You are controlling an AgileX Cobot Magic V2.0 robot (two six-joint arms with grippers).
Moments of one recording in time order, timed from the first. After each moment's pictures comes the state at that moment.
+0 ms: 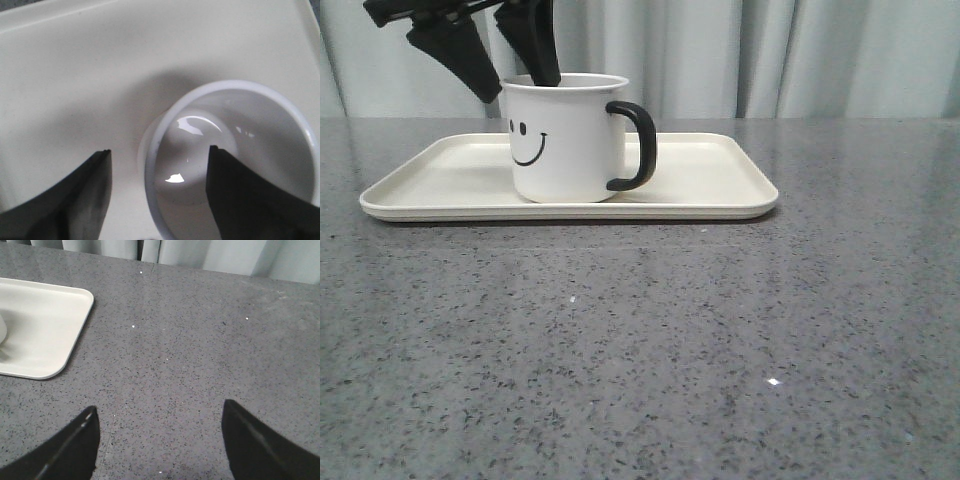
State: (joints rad) left arm -0.42 1.80 -1.68 -0.17 1.03 -0.13; right arm 0.11 0.53 -0.89 0.03 0.88 -0.05
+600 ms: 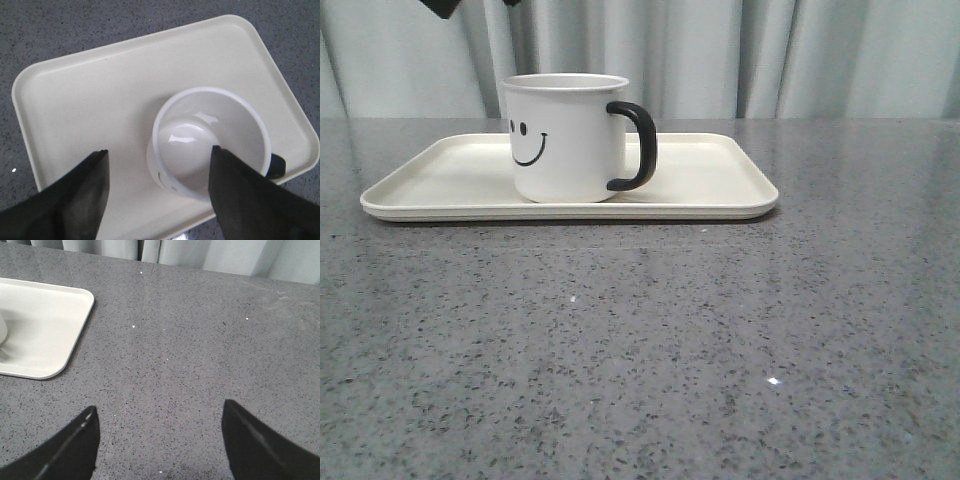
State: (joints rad) left arm -0.42 1.52 -1.47 -0.13 0.87 -0.13; right arm 0.11 0.53 -0.89 0.03 0.88 -0.05
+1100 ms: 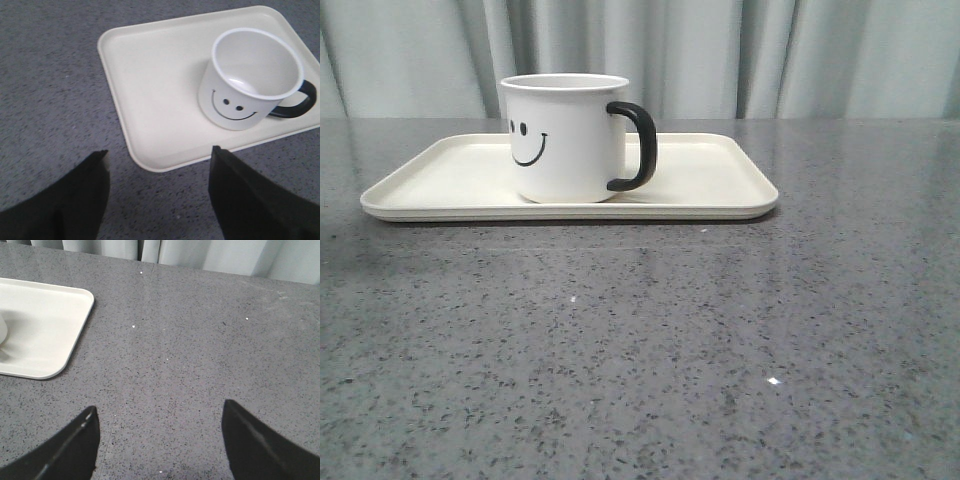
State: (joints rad) left arm -0.34 1.02 -0.99 -0.04 0.73 -0.16; right arm 0.11 0.53 -0.89 0.03 0.88 -0.05
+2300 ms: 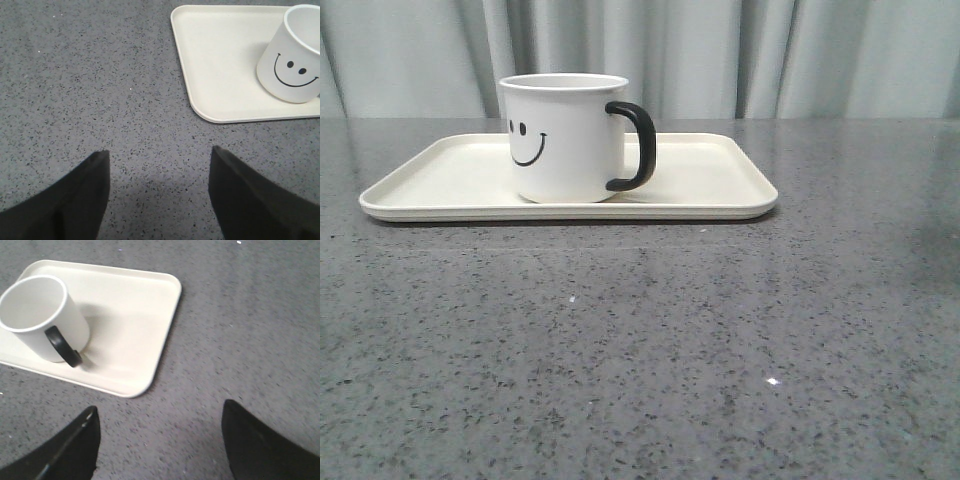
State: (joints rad) left arm -0.17 0.66 -0.71 -0.03 0.75 -0.17; right arm 0.24 0.96 -0.99 0.31 0.73 -0.14
